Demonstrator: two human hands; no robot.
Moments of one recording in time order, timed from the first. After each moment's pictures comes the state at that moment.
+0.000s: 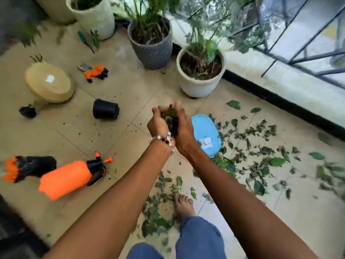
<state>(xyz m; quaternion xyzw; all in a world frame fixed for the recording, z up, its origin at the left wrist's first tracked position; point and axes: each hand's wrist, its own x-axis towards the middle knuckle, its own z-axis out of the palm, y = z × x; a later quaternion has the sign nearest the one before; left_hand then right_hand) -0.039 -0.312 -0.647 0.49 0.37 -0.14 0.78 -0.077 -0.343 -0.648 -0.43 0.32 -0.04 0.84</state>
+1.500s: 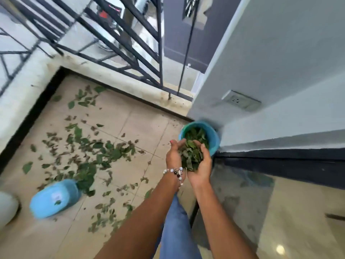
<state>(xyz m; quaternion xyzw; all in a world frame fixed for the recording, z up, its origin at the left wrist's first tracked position) -0.715 -0.264 -0.446 0.60 -0.08 -0.77 0.18 -0.755 -0.214 -0.452 0.30 0.48 -0.70 0.44</state>
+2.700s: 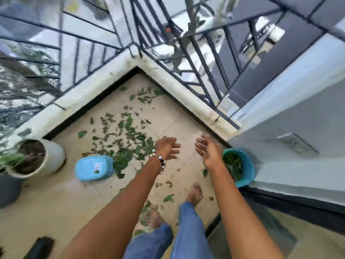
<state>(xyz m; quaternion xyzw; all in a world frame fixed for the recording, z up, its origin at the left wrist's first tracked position) -0.523 -0.393 -0.387 0.64 -0.25 -0.71 0.14 -0.670 -0.348 -0.404 0.07 0.68 -0.51 0.52</state>
